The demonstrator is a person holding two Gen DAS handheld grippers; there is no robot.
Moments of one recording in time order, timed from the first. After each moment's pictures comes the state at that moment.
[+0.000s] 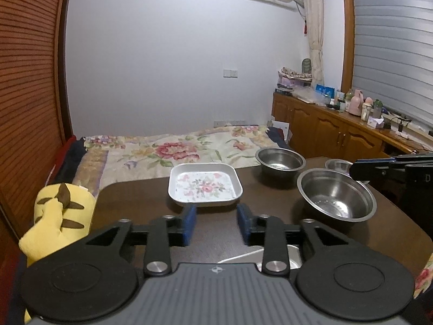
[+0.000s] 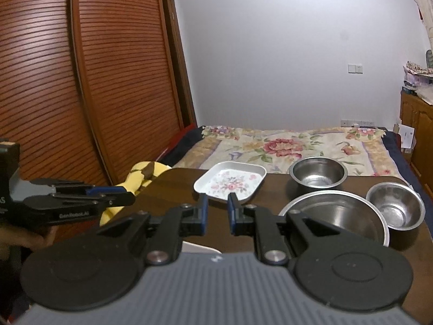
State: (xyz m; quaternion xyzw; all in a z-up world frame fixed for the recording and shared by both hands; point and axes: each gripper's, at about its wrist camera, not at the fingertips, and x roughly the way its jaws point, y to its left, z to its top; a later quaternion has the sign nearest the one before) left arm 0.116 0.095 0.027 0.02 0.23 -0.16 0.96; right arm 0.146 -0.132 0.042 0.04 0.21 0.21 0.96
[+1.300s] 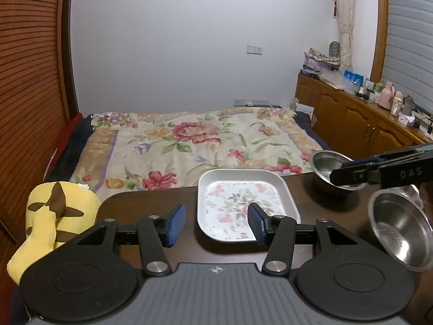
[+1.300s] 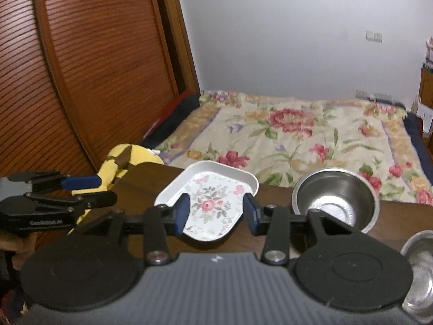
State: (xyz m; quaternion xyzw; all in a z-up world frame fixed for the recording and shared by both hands) left arm 0.267 0.106 0.008 0.01 0.29 -0.12 0.95; right arm 0.316 -0.116 0.026 0.03 0.32 0.23 0.92
